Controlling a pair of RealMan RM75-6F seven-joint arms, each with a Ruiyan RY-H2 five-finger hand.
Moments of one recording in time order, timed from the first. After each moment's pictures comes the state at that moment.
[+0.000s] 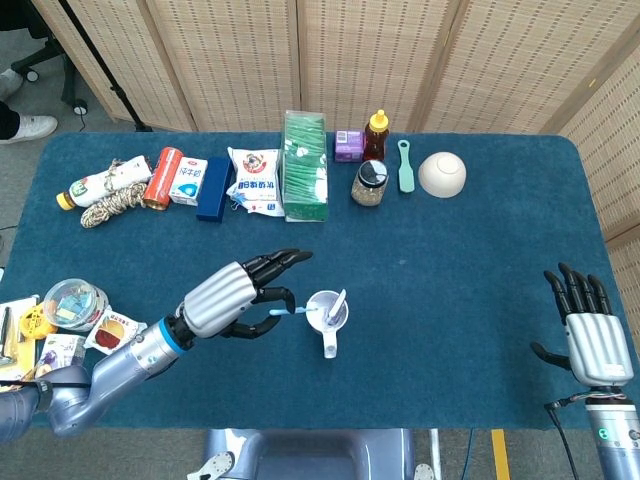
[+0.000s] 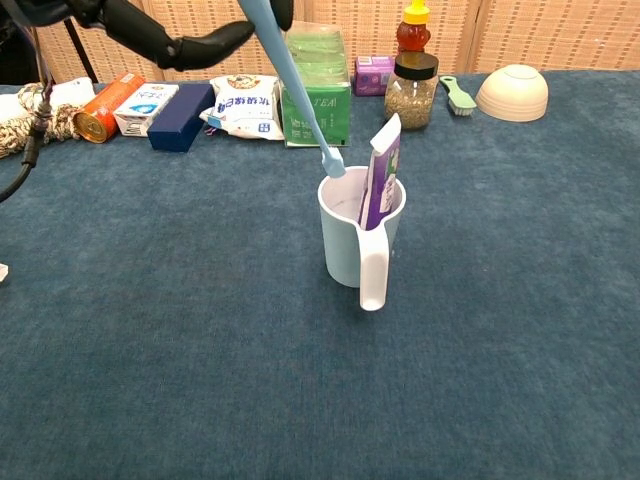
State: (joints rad) left arm -0.83 -1.27 -0.07 -1.71 1.73 1.20 -0.37; right arm 0.13 -1.12 0.10 -1.64 -1.45 1.45 -0.10
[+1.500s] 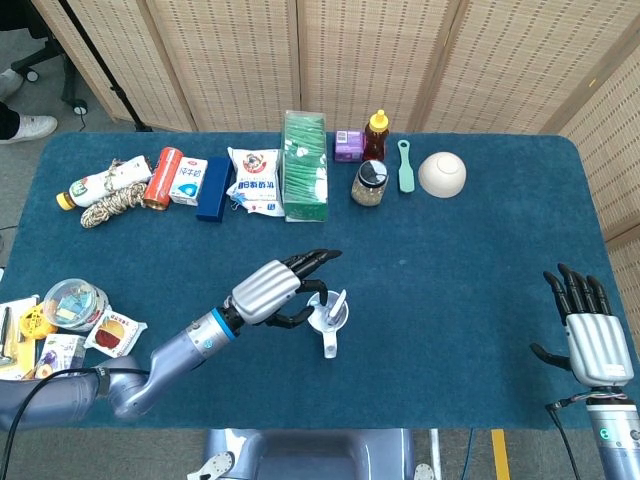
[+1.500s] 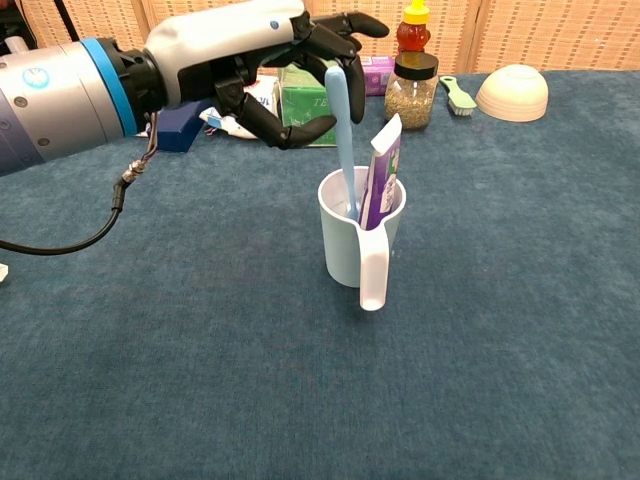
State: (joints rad) left arm -0.91 -1.49 -0.14 -1.56 1.54 0.99 -0.28; right arm 0.13 -1.11 0.10 -1.65 -1.45 1.44 -0.08
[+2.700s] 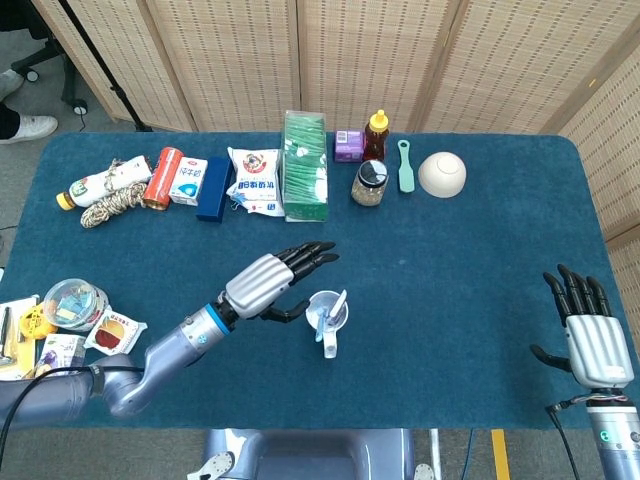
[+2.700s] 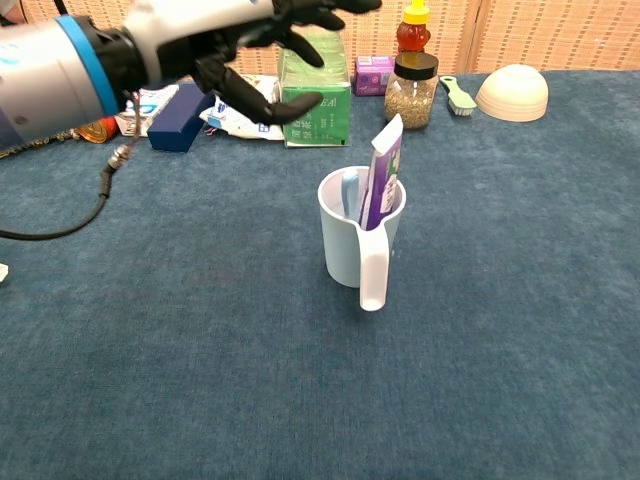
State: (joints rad) left arm -0.90 -1.44 -0.14 -1.58 1.54 1.02 -0.32; right arm 0.13 -1.10 0.09 -1.66 -1.46 1.45 -0.08
